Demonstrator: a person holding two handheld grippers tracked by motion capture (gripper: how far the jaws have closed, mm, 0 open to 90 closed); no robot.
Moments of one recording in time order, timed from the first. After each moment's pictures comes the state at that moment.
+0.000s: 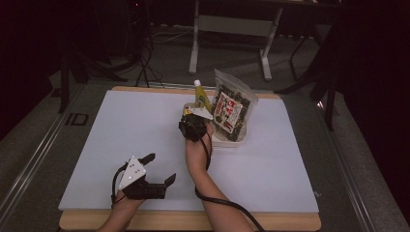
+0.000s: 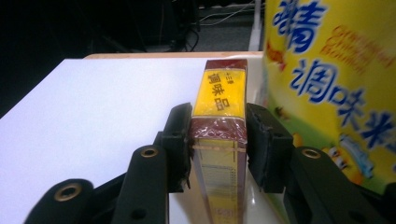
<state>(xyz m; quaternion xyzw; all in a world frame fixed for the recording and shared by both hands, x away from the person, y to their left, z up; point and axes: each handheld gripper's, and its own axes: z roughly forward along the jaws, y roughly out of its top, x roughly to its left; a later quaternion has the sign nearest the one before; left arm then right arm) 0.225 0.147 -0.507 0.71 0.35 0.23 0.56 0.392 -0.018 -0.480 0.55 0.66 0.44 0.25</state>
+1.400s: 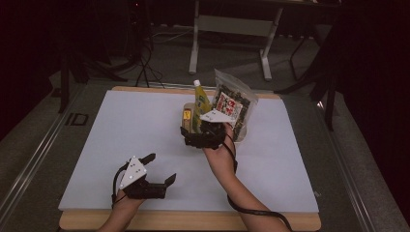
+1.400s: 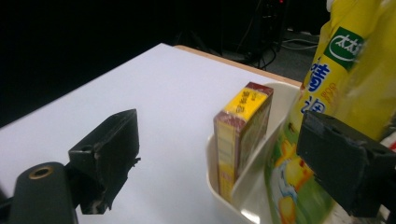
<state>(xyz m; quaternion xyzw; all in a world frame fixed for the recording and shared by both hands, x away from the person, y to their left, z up) 0.227 0.148 -0.510 0.71 0.35 0.23 0.56 0.354 -0.079 -0.441 0.36 0.77 0.50 0.20</state>
